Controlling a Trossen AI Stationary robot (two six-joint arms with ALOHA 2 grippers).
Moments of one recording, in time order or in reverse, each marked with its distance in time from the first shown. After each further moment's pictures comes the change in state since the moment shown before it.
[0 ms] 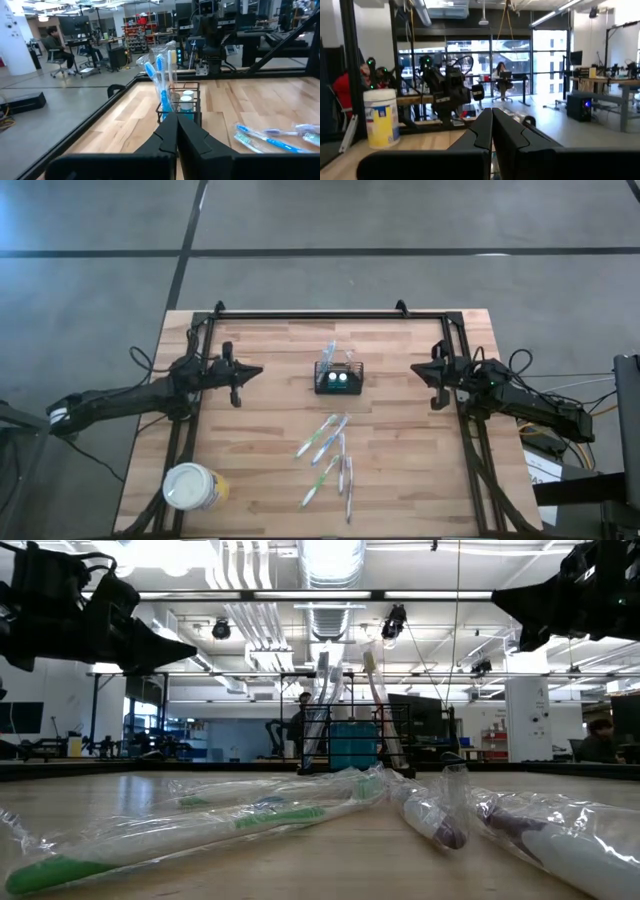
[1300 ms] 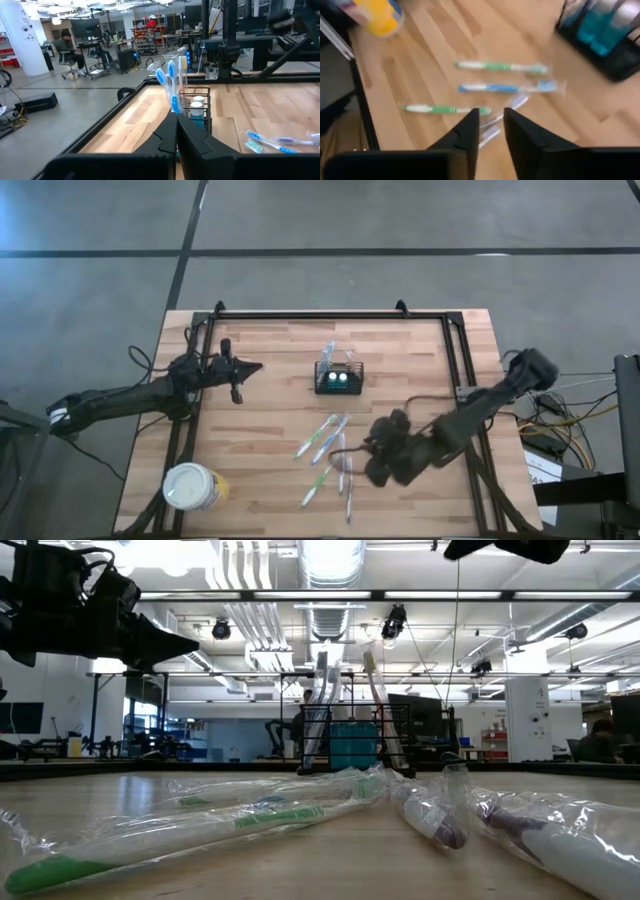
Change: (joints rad) left arm 0.000 0.000 0.023 -0.003 -0.042 -0.002; right arm 0.945 1.468 1.298 -1.098 0.741 0.980
